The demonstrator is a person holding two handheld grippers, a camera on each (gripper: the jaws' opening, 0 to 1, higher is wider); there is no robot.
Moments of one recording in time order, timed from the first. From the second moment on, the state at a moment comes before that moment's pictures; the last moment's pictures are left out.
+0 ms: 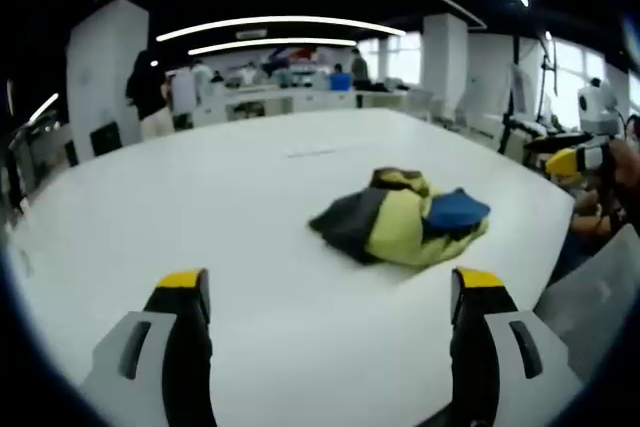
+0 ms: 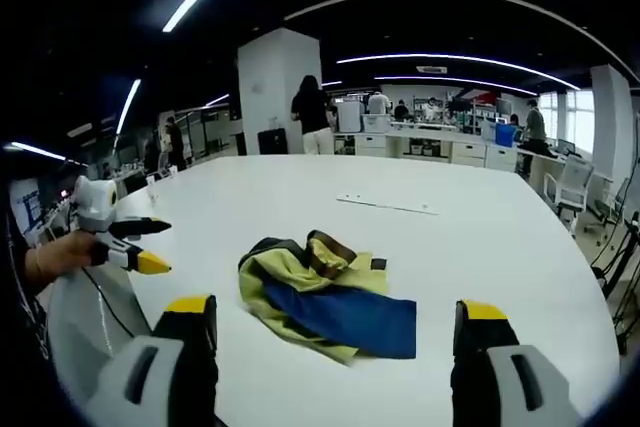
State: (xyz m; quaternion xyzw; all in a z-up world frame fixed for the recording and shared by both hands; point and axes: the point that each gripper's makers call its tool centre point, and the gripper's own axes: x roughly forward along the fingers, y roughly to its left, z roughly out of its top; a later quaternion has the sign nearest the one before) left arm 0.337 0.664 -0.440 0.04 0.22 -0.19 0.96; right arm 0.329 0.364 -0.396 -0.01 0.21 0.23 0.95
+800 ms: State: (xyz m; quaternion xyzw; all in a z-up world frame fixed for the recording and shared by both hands) left arm 0.337 0.662 -0.439 0.04 0.22 -0.19 0.96; right arm 0.328 0.359 -0.401 -0.02 0.22 0.23 0.95
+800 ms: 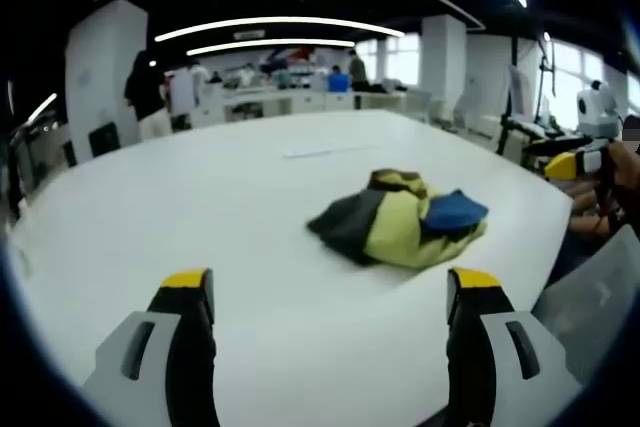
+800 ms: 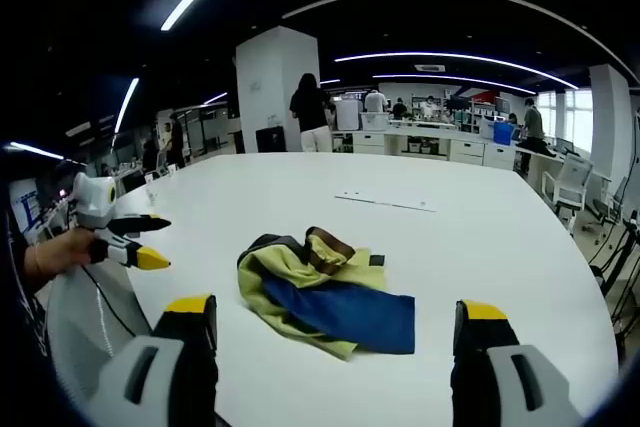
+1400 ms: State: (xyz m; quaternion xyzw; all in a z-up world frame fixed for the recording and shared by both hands) left arm 0.337 0.658 -0.437 0.02 0.21 -0.20 0.96; right arm 0.325 0.360 -0.401 -0.03 0.22 0.23 0.95
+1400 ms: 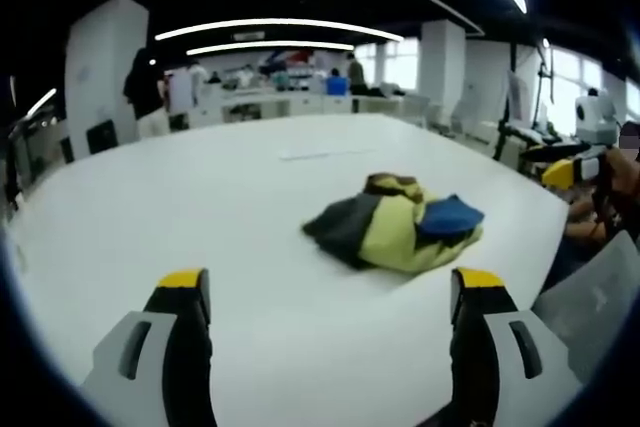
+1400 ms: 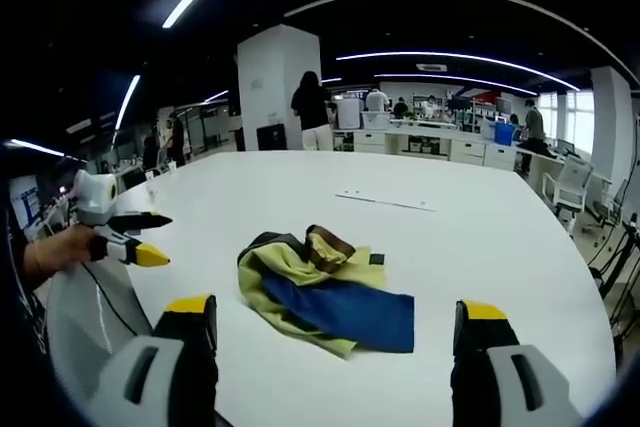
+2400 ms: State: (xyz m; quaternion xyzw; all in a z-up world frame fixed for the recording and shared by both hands) left arm 0.335 0.657 -0.435 0.03 0.21 -0.20 0.96; right arm 0.320 0.359 -0.399 -0.03 0.22 0.22 0.95
